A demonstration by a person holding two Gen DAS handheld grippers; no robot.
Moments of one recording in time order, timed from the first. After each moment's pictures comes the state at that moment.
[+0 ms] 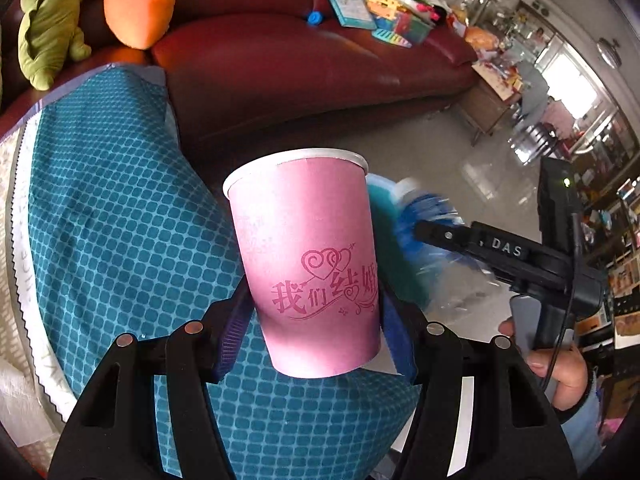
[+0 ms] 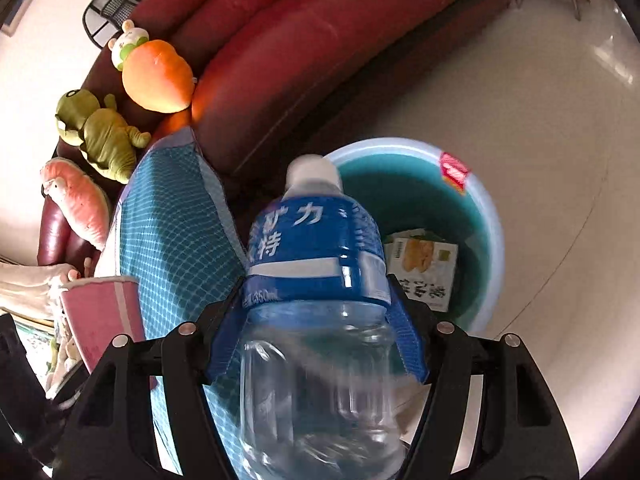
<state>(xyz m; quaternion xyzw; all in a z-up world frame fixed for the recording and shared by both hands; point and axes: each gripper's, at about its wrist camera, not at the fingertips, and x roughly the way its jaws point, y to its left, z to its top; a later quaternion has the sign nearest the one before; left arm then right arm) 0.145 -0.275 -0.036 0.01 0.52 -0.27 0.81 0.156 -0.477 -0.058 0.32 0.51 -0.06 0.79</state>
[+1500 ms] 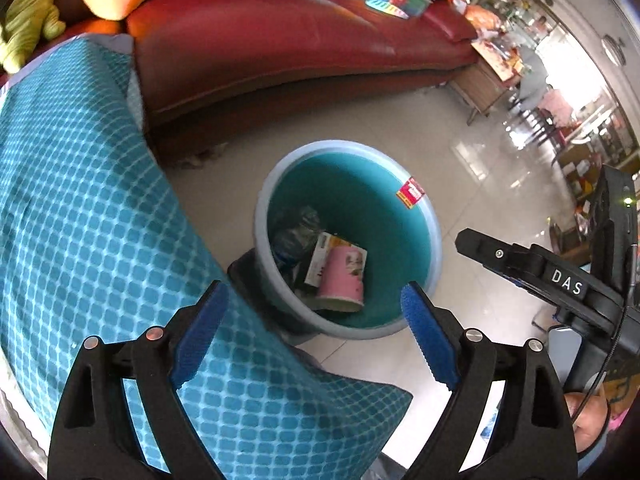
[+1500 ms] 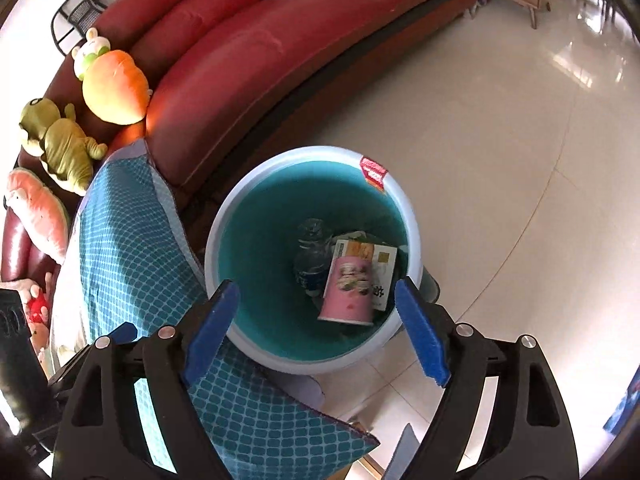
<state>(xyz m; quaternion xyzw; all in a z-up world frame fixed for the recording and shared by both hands) 0.161 -0.325 -0.083 0.01 0.56 -0.28 0.78 0.125 -0.493 -0.041 0.29 0.52 -0.15 0.79</state>
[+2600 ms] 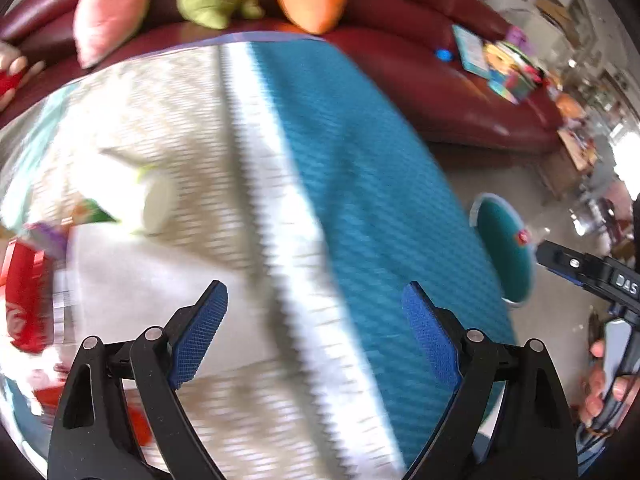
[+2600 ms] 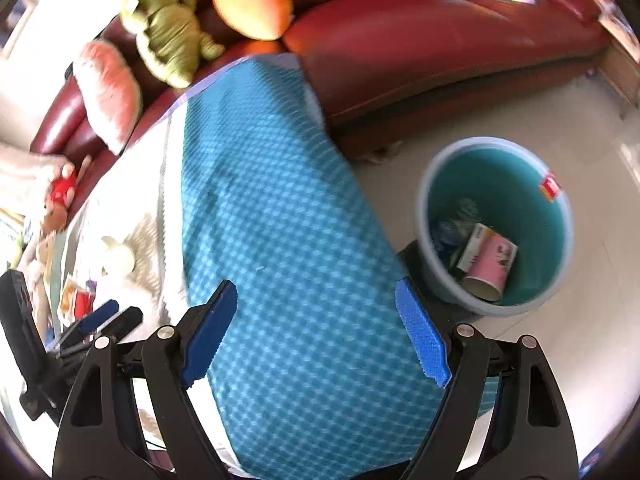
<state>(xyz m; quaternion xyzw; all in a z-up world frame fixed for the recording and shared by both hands) 0.114 -0.026 -0.035 -0.05 0.52 -0.10 0.85 0.163 -0.264 0.008 0.16 0.56 0.01 0.82</state>
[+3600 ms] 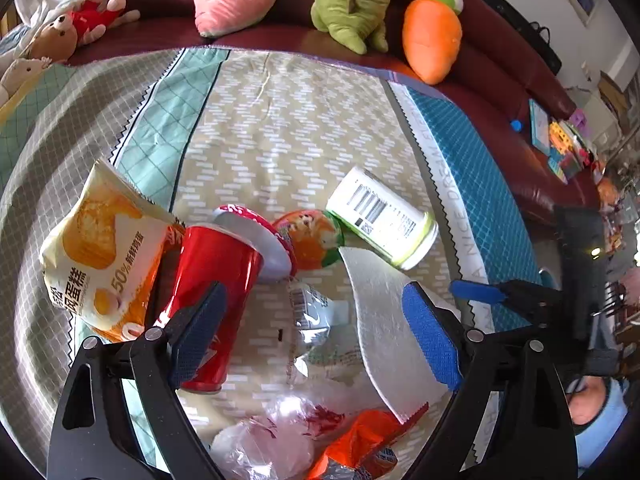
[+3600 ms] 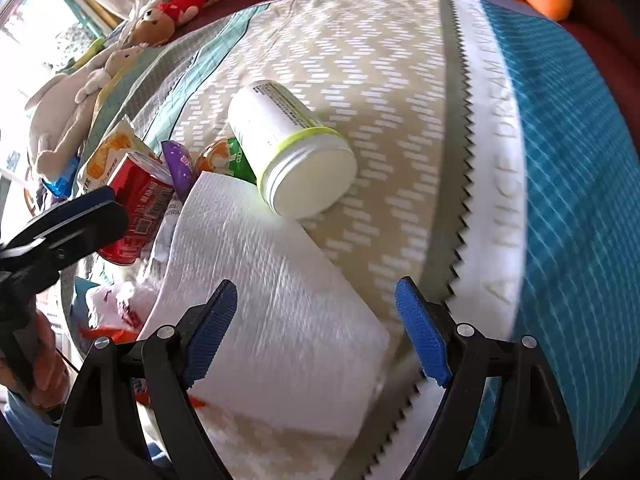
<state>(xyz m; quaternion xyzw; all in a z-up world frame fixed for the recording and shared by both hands) 0.111 0.169 -0.031 -0.14 0.50 -0.01 0.86 0.238 0.026 -0.076 -0.03 0.62 0.28 0.73</state>
